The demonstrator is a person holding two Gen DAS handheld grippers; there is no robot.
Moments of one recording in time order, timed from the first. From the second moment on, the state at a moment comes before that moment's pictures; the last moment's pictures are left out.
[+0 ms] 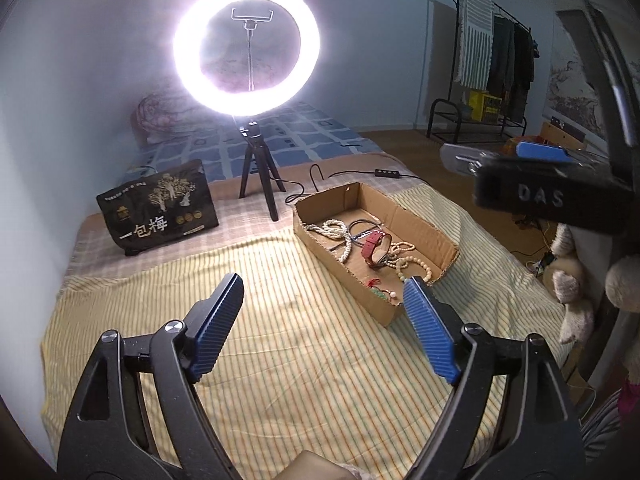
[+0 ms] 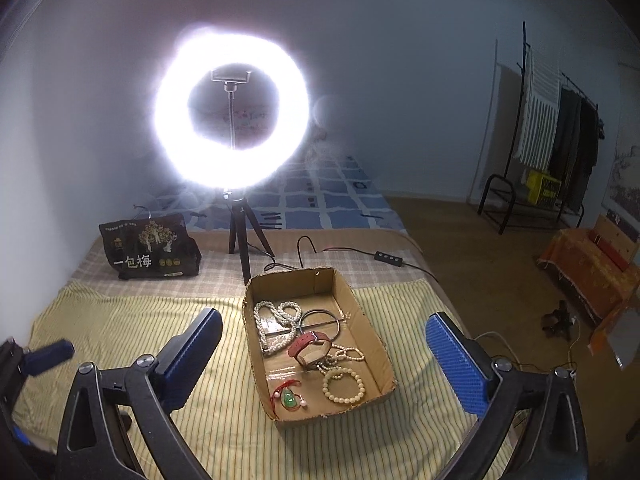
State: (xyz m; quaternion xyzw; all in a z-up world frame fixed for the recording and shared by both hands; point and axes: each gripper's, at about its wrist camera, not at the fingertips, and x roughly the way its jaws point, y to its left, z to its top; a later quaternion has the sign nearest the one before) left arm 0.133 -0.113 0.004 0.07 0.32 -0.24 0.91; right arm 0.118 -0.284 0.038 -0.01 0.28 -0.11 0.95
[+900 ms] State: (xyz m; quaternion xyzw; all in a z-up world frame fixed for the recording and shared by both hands) left arm 0.123 -0.108 0.003 0.10 0.29 -0.18 0.93; right arm 0.086 -0.274 0.021 -0.02 0.25 -0.11 0.96
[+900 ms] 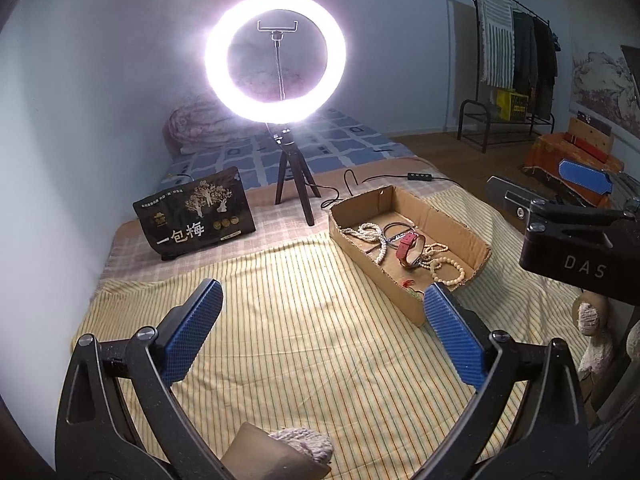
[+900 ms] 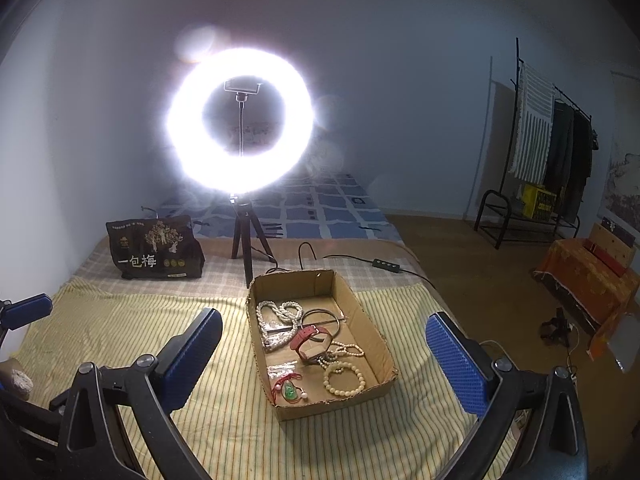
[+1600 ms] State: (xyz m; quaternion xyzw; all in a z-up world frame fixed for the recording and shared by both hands) left arm 0.125 -0.109 0.001 0.10 0.30 -0.18 0.93; right arm 0.088 -0.272 0.019 -0.03 0.25 -0.11 0.96
